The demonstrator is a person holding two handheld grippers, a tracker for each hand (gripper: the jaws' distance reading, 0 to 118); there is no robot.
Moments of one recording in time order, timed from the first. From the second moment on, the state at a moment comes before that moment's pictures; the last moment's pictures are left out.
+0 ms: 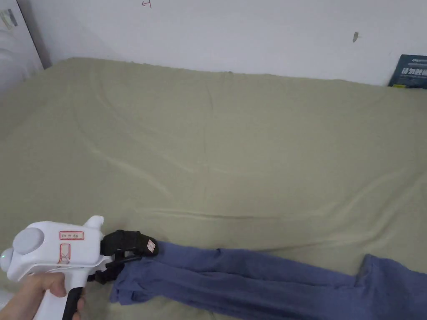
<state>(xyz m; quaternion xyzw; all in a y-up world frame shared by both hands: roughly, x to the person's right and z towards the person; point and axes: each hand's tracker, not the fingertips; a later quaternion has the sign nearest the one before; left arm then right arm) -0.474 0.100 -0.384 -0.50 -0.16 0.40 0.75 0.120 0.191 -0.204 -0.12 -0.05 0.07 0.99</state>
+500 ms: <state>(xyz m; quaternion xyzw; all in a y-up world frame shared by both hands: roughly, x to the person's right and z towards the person) -0.440 0.112 -0.373 -0.51 -0.19 0.41 0.73 0.120 0.195 -0.206 -0.12 -0.05 0.06 0.99</state>
